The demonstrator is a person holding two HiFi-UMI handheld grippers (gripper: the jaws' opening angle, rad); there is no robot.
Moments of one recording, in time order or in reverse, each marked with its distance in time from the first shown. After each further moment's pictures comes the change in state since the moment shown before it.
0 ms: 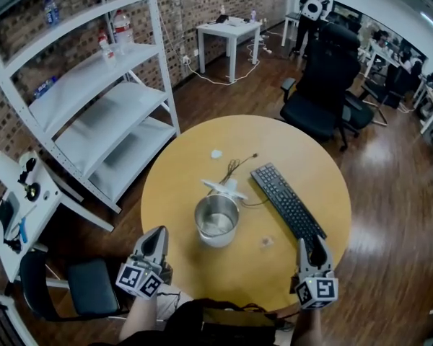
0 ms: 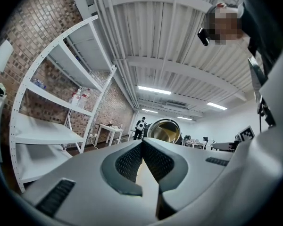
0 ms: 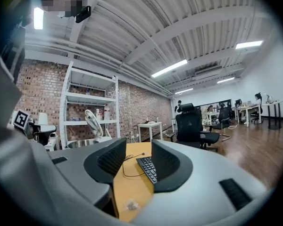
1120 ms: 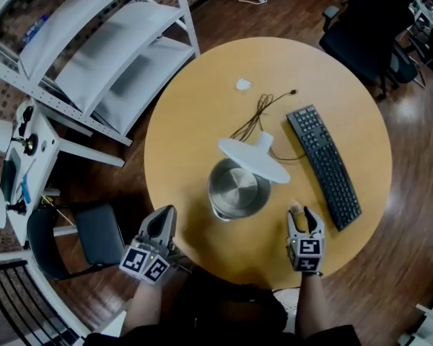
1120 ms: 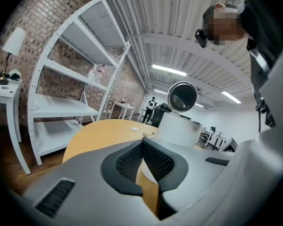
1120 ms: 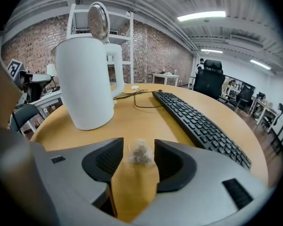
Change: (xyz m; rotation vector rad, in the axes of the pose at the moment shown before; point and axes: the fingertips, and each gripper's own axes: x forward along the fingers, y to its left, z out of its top) left arm -0.022 0.043 -0.102 -0.109 0.263 0.138; right arm 0.079 0.033 -0.227 -0.168 0.658 0.110
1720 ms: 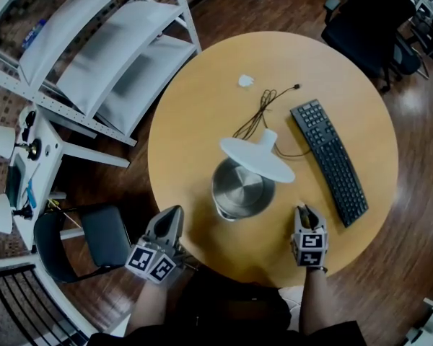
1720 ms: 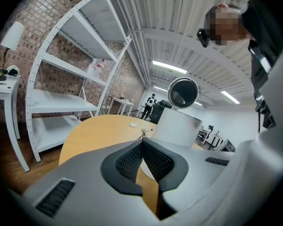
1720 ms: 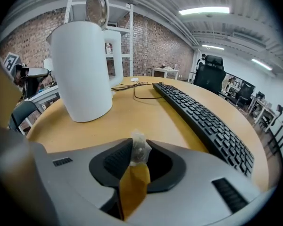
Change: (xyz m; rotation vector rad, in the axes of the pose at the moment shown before) left arm 0.007 0.000 -0.011 -0.016 0.057 -0.017; right arm 0.012 0.005 -0.013 0.046 0.077 -0.019
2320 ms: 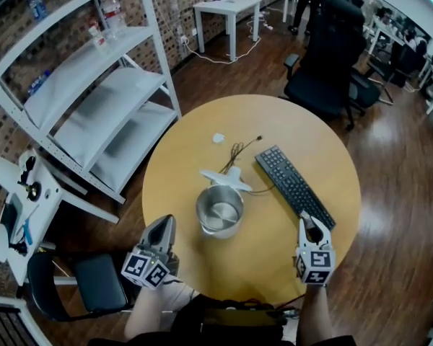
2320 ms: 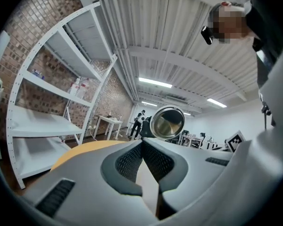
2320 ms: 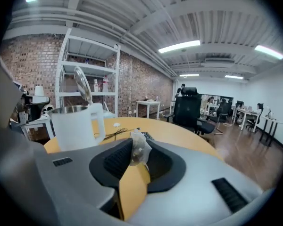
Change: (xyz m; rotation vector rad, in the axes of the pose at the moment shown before) left arm 0.011 -0.046 0.091 0.111 -0.201 -0.127; right arm -0.136 -0.059 0.106 0.063 -0.399 -0.147
